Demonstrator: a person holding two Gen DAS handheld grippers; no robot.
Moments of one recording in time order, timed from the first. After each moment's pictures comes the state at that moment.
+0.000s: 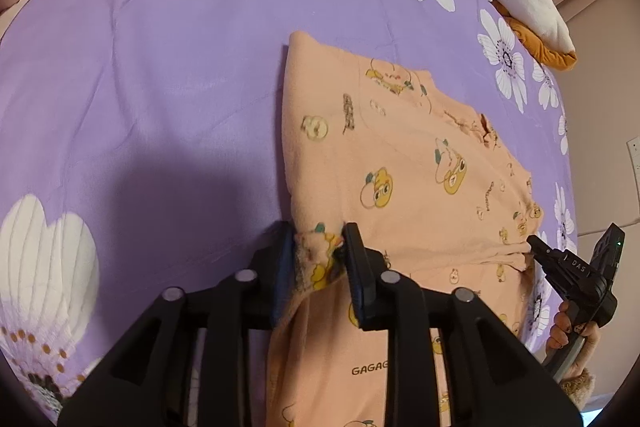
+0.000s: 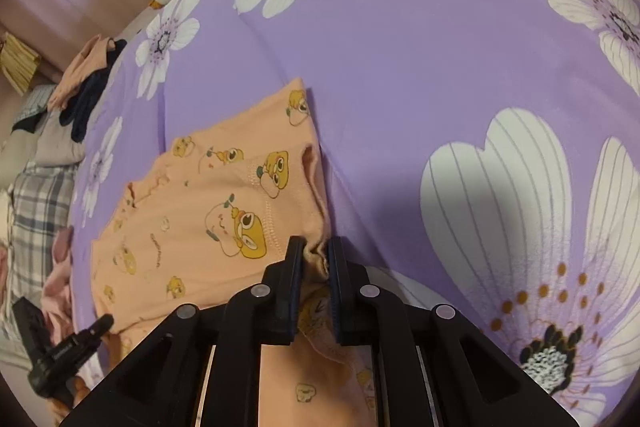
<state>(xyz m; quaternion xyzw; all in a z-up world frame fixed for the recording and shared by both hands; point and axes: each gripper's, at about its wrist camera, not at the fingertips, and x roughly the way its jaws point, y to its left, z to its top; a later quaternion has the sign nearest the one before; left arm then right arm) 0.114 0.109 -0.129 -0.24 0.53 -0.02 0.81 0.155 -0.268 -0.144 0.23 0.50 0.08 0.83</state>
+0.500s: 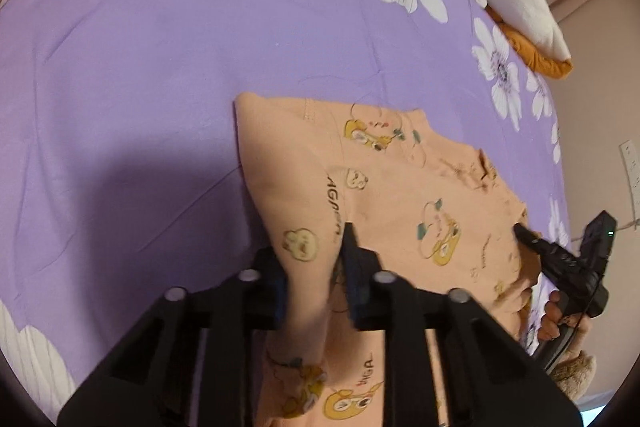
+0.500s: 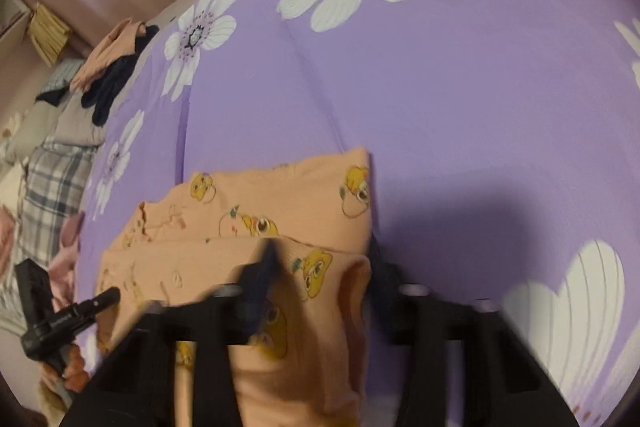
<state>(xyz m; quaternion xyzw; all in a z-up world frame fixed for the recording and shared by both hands) 0.168 0.105 -0.139 -0.26 0.51 -0.05 0.82 0.212 -0.237 -0.154 0.20 0.49 0.15 0.84</state>
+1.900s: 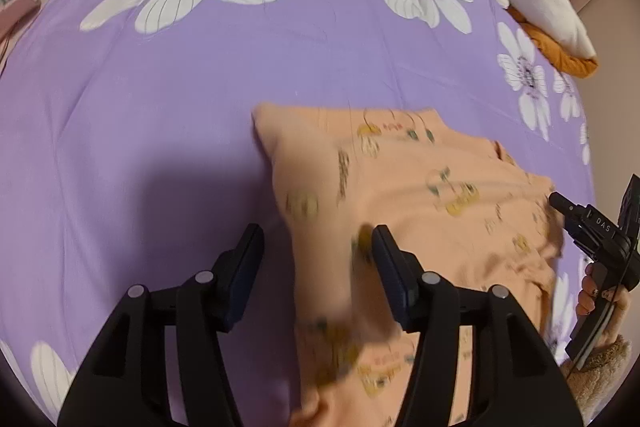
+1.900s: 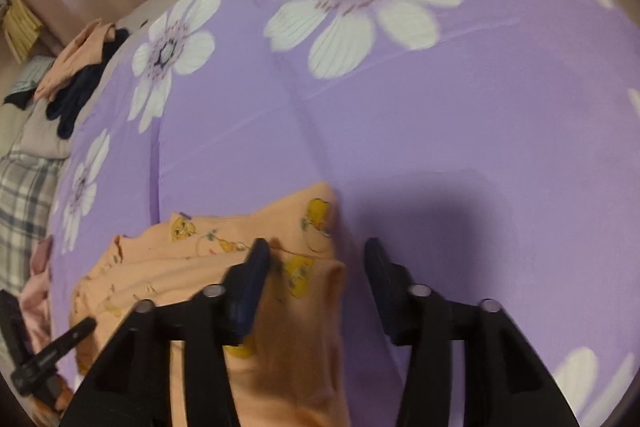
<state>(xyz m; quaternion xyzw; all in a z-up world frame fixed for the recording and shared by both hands) 0.192 0.115 -0.126 -0.20 0.53 -0.01 0.83 0.256 -0.227 -0.119 0.15 0.49 0.08 0.86</state>
